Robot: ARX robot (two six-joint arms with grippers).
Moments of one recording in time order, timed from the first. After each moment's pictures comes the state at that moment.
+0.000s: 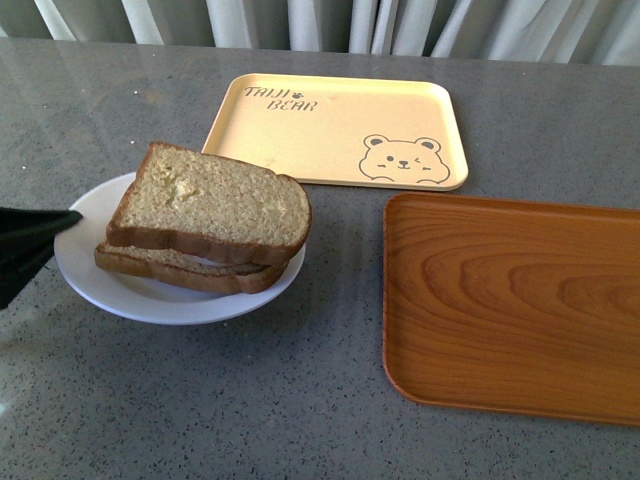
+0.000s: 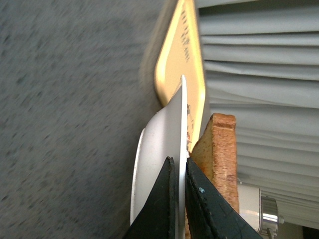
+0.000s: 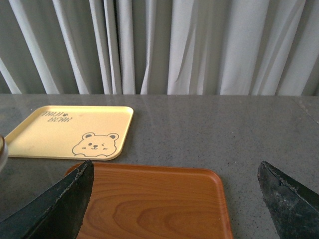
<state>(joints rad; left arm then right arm) 0.23 2.09 0.52 1.37 0.76 -1.17 0.00 0.00 0.02 0.00 0.00 0.00</state>
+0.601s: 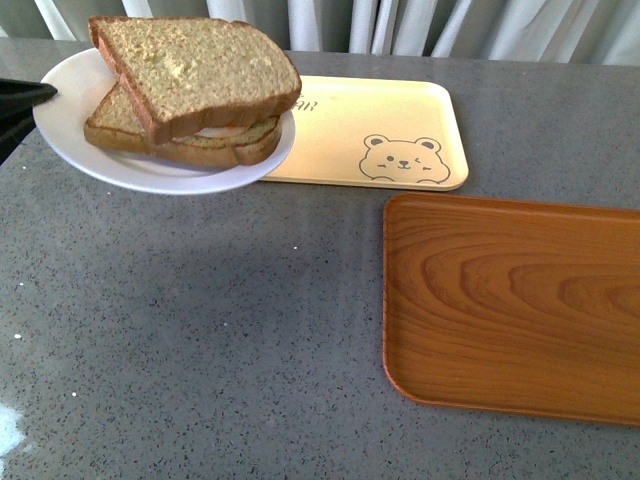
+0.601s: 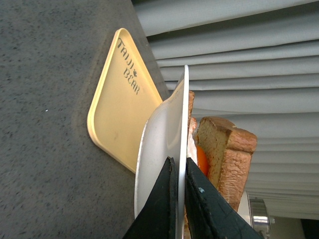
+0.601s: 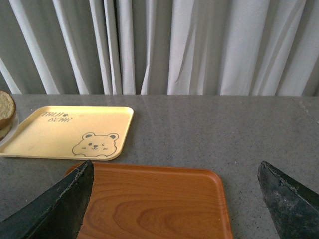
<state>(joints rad) 0.17 2.05 0.64 1.28 0.74 -1.21 0.00 0.00 0.02 0.00 0.00 0.00</state>
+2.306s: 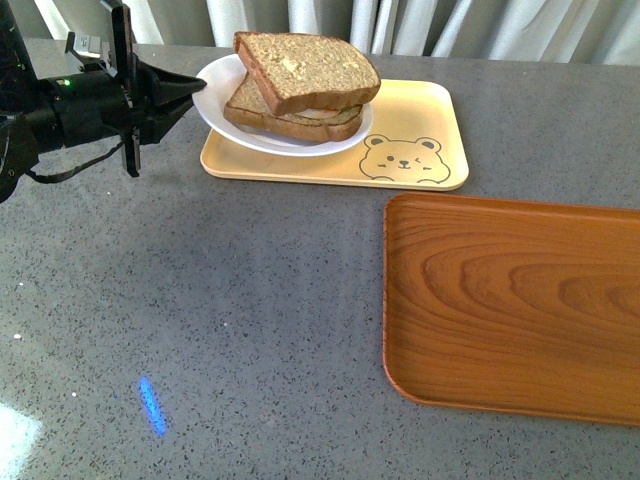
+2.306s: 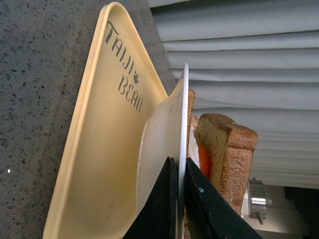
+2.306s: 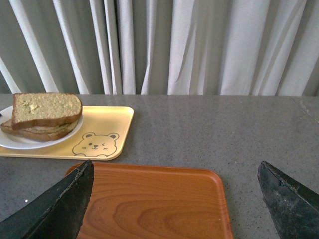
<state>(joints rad) 0.00 2.52 1.34 1.01 0.77 -1.25 0.00 0.00 0.02 0.00 0.00 0.00</state>
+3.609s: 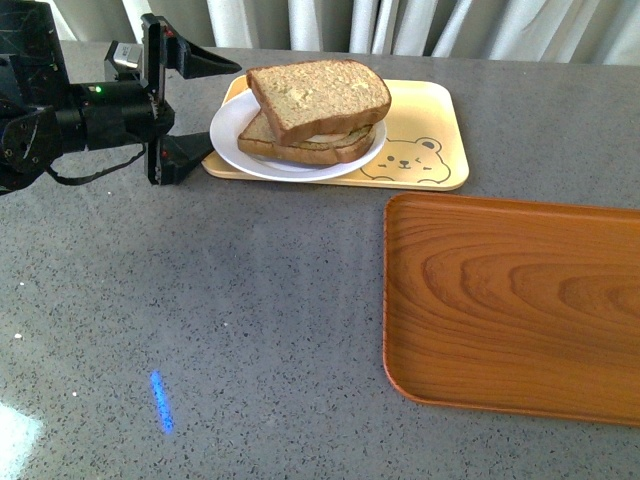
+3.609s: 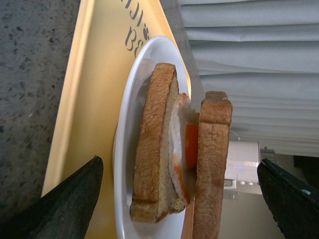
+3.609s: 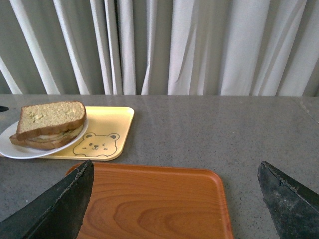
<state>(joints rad) -0.01 2.52 1.38 0.84 0.85 -1.11 0.00 0.00 0.02 0.00 0.00 0.00</state>
